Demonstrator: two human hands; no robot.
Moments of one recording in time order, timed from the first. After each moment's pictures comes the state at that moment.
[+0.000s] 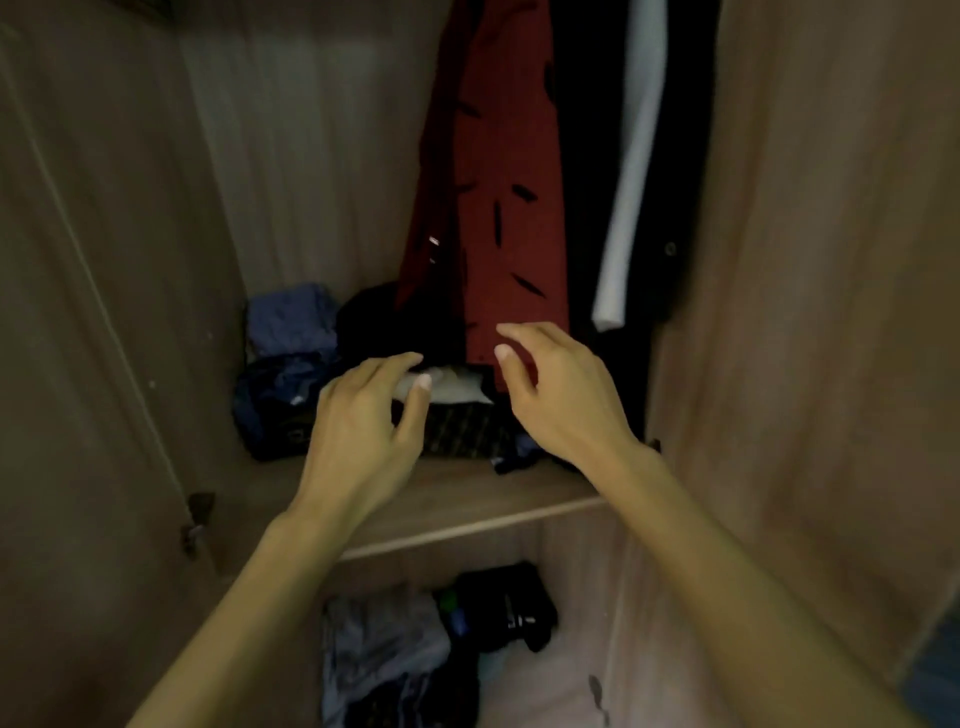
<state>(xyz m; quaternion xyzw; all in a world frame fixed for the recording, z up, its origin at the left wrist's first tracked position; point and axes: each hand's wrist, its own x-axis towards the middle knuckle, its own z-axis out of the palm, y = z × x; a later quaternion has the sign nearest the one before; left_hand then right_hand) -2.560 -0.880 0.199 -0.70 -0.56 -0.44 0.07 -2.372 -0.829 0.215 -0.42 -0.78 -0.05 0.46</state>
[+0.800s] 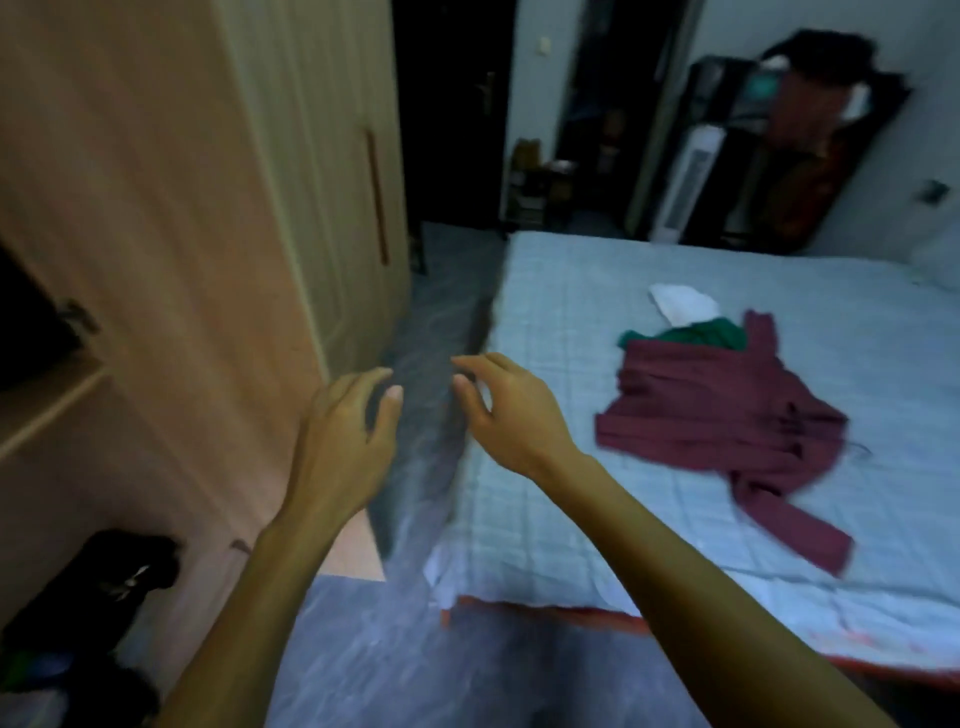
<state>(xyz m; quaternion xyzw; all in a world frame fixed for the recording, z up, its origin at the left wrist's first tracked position) -2.269 -1.060 0.048 -0.90 -0.19 -0.29 -0.27 -2.148 -1.198 0.045 -0.84 -0.41 -0.09 0.34</state>
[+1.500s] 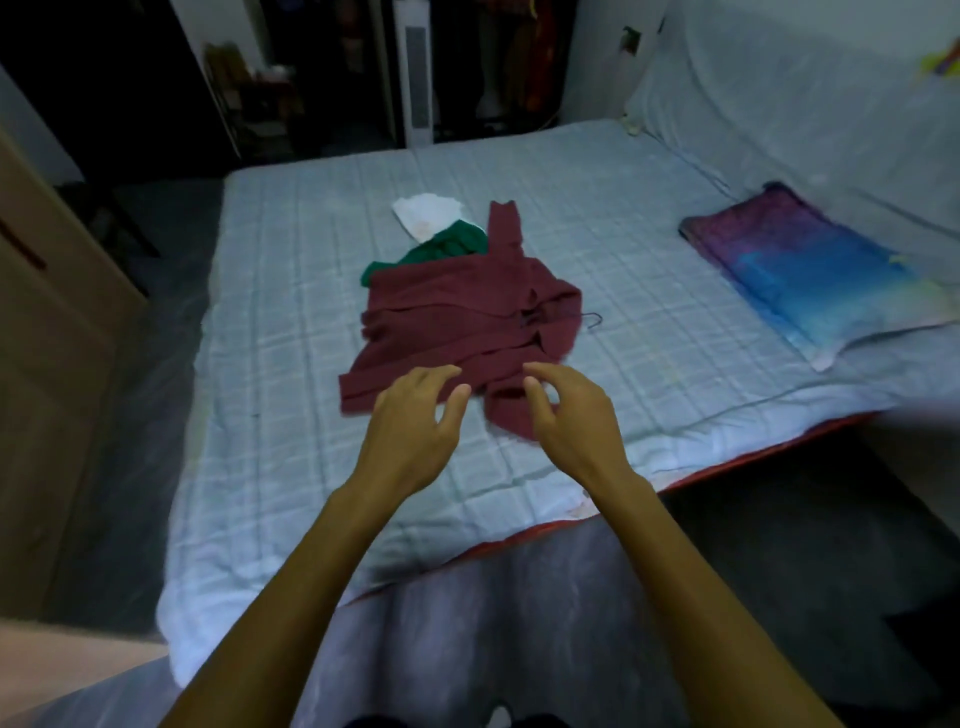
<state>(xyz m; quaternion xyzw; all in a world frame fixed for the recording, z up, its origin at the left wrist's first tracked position) -1.969 -1.483 -0.042 -0.93 0.06 -0.09 -0.34 -1.950 -1.673 -0.060 -0.91 -0.07 -0.13 0.39</state>
